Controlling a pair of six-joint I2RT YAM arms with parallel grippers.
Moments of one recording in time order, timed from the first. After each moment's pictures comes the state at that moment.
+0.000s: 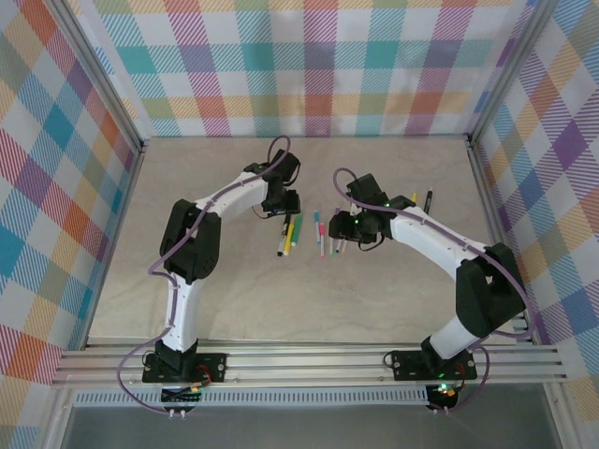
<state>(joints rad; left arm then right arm) -0.50 2.15 1.75 -0.80 0.00 -0.52 0.54 1.57 1.13 -0.62 -0.16 0.58</state>
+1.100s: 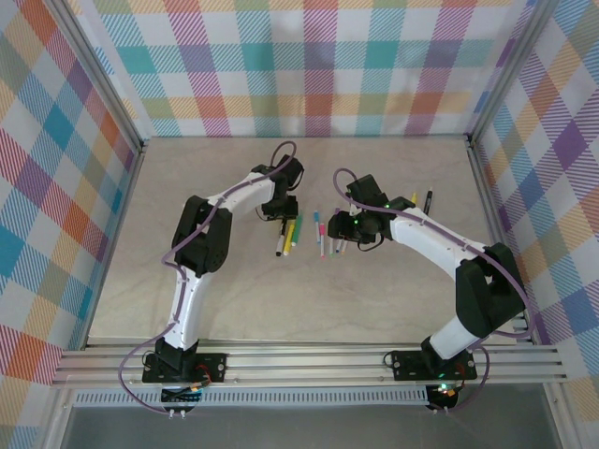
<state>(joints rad) -0.51 2.27 1.82 -0.87 -0.07 -0.52 0.54 1.57 1.12 -0.59 -0.17 0.59</state>
